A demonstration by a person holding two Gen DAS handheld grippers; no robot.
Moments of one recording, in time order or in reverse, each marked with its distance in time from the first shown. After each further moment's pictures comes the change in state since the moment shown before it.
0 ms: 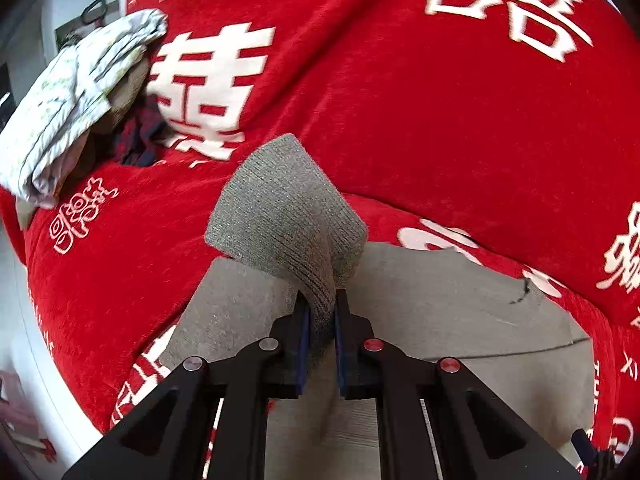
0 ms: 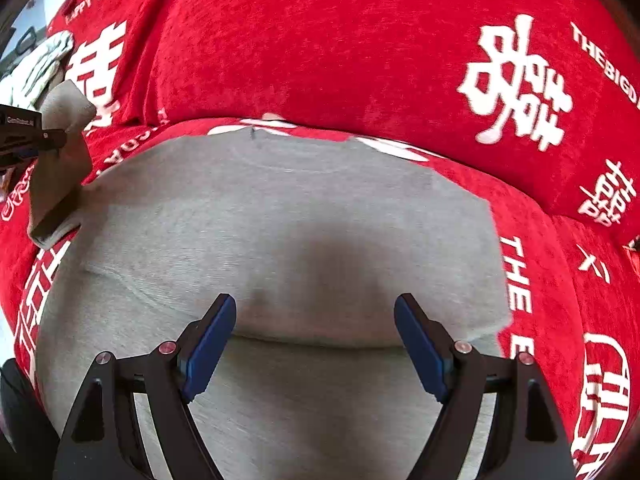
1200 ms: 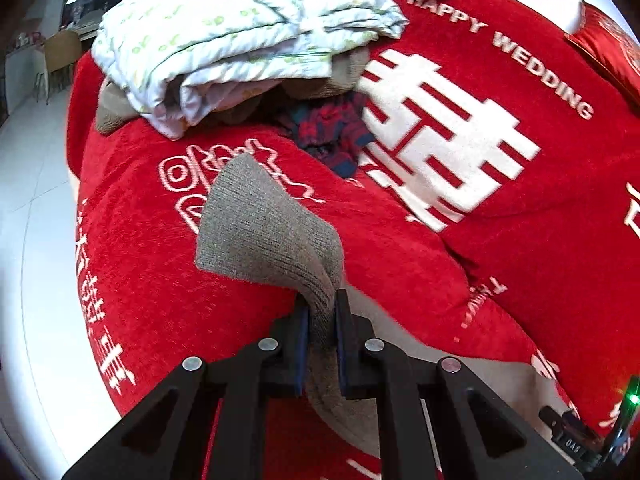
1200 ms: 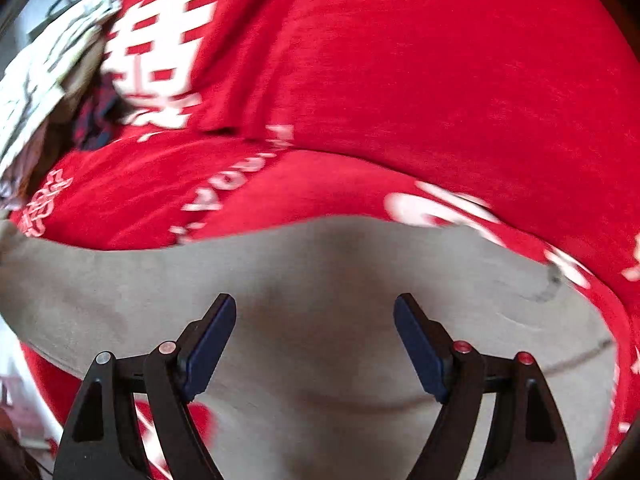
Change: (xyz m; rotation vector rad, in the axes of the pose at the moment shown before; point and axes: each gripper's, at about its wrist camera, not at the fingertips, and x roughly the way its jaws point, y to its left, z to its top) left arm 0.020 0.312 -0.002 -0.468 -0.122 0.048; right arm 0.085 0.193 0.128 -0.109 0.073 0.107
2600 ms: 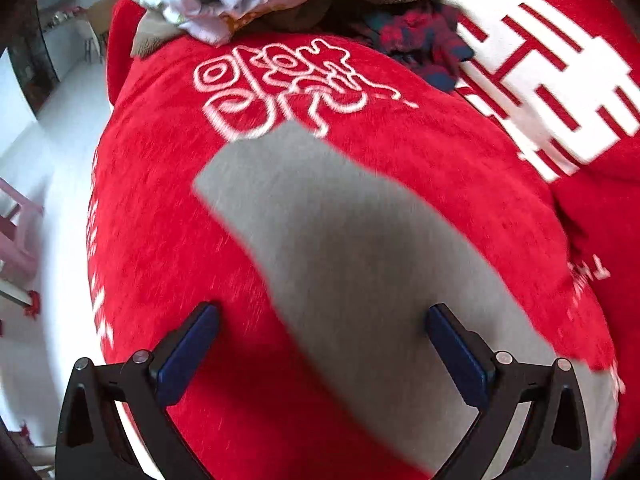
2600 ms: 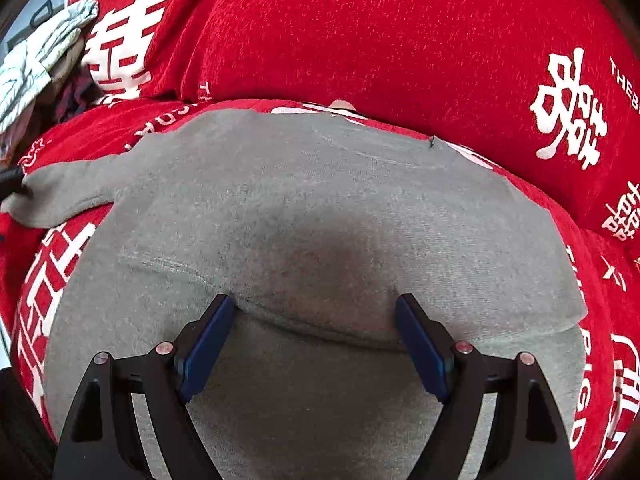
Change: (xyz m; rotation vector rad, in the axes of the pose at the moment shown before) left arm 0.106 0.011 -0.024 -0.091 0.216 0.328; right arm -0.058 -0.067 -0.136 0.038 -0.015 -0.108
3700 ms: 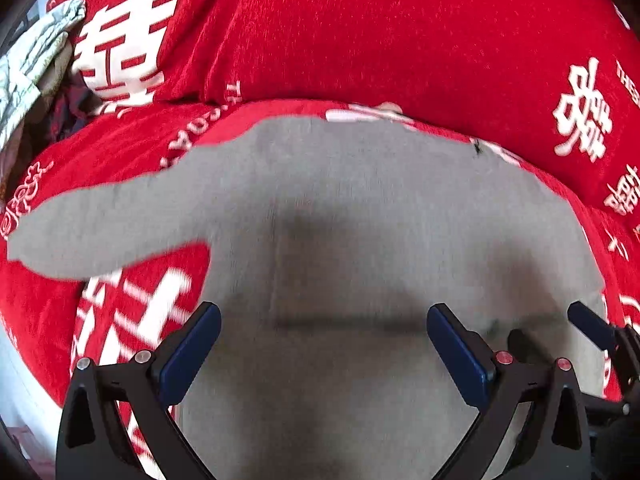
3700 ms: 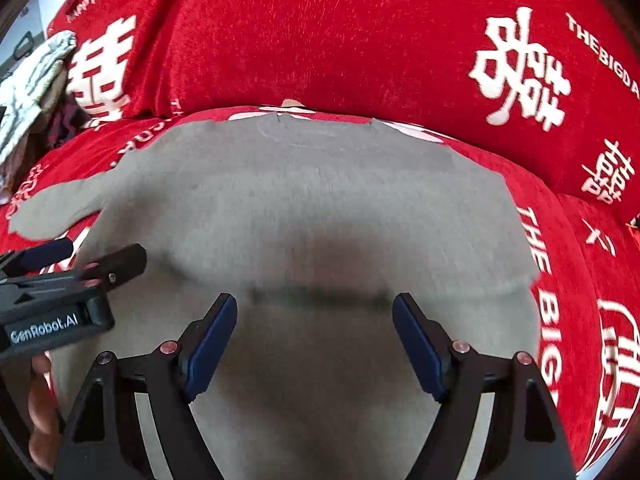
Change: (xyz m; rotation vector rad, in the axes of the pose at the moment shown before) left arm -0.162 -0.196 -0.255 0.821 0.000 -0.418; right arm -0.029 -0.062 0.002 0.111 0.027 0.008
